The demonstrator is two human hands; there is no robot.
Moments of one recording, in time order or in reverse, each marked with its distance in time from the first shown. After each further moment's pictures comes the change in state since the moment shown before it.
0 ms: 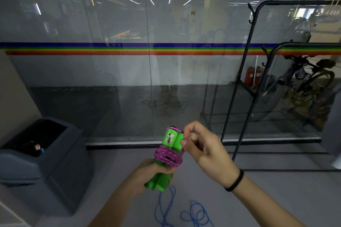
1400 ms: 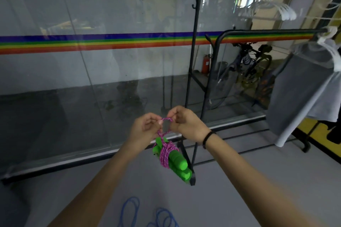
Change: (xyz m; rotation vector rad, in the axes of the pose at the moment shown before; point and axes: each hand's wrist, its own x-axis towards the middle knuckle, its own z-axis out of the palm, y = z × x) left_hand 0.195 0.116 0.147 0.185 0.020 0.583; right_hand 0.087 0.158 -0.185 -0.203 0.102 0.445
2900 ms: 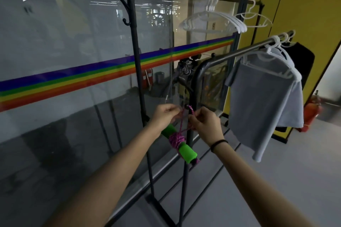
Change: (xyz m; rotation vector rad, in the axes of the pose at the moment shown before) left_hand 0.473 -0.016 0.177 -0.088 -0.561 -0.065; right_hand 0.297 0.153 -0.196 -0.239 0.941 0.310
